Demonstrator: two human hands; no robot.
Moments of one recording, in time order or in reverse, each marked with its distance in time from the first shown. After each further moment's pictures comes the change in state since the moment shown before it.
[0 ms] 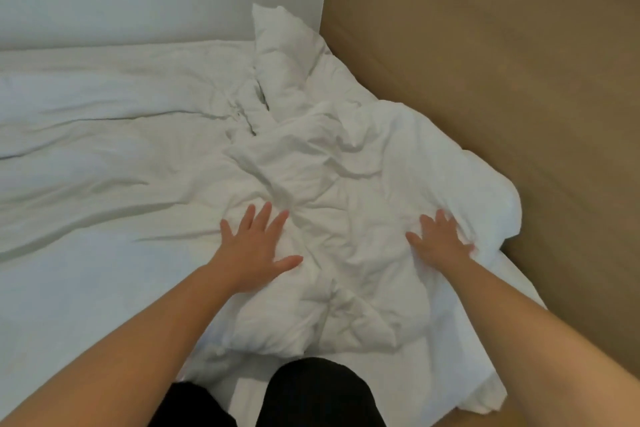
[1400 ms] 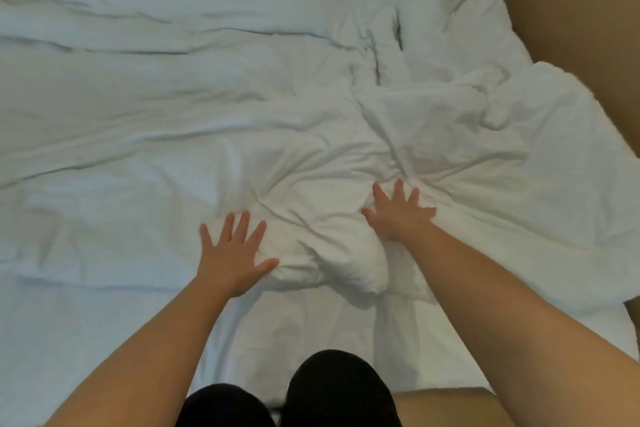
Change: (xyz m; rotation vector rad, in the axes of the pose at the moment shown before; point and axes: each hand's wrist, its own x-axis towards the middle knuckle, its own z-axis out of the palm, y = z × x) left_hand -0.170 -0.088 0.058 0.051 -0.262 -0.522; right_hand -0.076 -0.196 0.056 -0.360 -0.315 -0.474
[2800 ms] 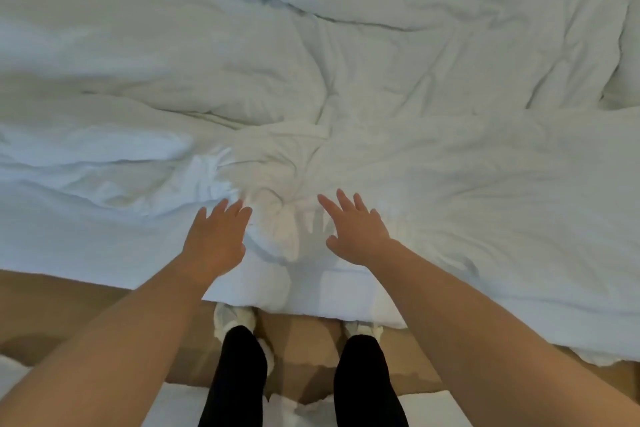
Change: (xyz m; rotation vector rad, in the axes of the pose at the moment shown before) left_hand -0.190 -0.424 -0.043 -0.015 -0.154 -0.136; right_hand -0.216 -0.475 0.027 -0.150 -0.172 -0.507
